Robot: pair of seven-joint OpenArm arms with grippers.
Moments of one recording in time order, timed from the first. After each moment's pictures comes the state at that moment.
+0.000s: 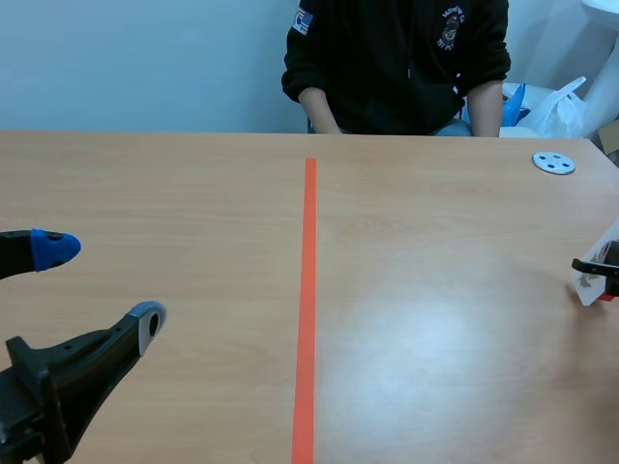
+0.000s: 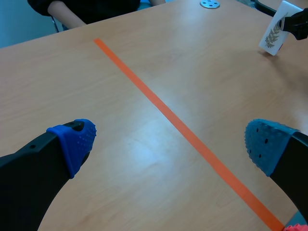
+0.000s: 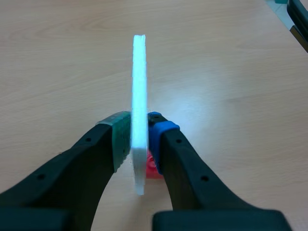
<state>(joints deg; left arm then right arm) 48.0 -32.4 -8.6 119.3 -21.6 -26.4 -6.7 4.6 25.1 13.4 48.6 19.2 18.7 9.3</state>
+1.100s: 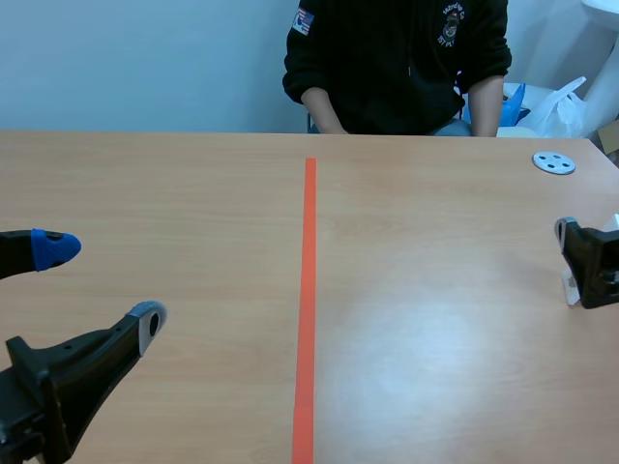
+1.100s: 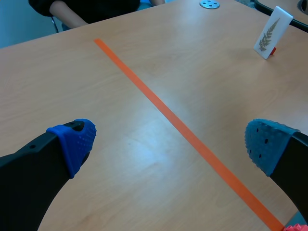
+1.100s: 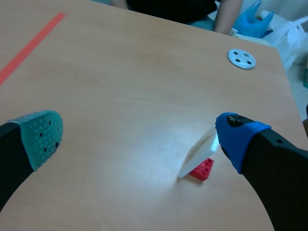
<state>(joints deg) 48.0 -32.4 -8.6 119.3 -21.6 -26.4 -6.7 -28.4 28.0 18.5 98.7 19.2 20.7 1.7</state>
